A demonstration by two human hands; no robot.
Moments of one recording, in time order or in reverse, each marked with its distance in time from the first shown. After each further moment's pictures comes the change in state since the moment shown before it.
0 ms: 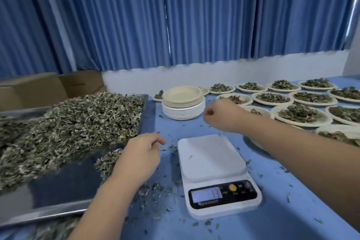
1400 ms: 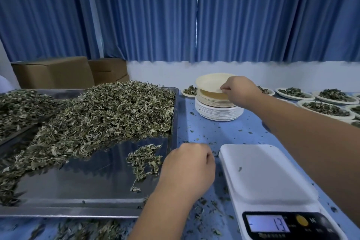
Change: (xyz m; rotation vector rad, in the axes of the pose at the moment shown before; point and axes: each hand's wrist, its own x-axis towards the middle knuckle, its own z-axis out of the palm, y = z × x) left_hand 0.004 -0.014 0.007 0.215 -0.066 0.071; right_hand 0.148 -0.024 0.035 -0.126 0.132 -0.093
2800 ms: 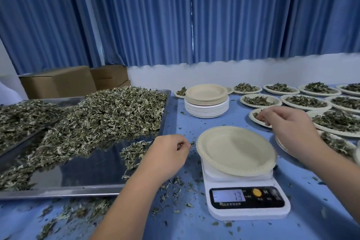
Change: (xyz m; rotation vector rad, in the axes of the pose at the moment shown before) left_hand -0.006 0.005 -0.009 -0.239 0.010 -0.066; right_hand -0.200 0.042 -0.046 0.805 0.347 0.311
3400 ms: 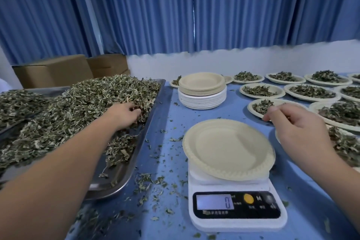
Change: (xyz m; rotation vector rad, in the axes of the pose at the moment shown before) left_hand 0.116 -0.085 -0.053 0.490 -0.079 -0.381; right_hand 0.001 0.038 0.001 -0.078 0.079 -0.143
